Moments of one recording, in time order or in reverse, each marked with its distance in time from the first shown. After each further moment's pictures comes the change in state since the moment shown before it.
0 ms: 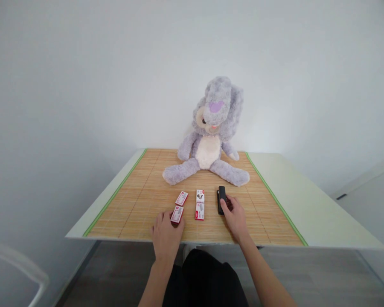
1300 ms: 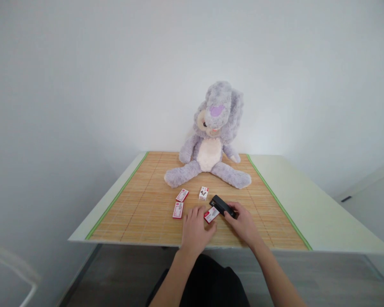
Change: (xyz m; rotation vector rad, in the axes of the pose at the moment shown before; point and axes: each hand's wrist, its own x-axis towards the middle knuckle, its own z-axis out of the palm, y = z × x) left_hand 0.000 0.067 0.015 -0.246 -0.238 0.420; right_hand 0.000 -0.007 -0.034 -0.026 -0.241 -0.052
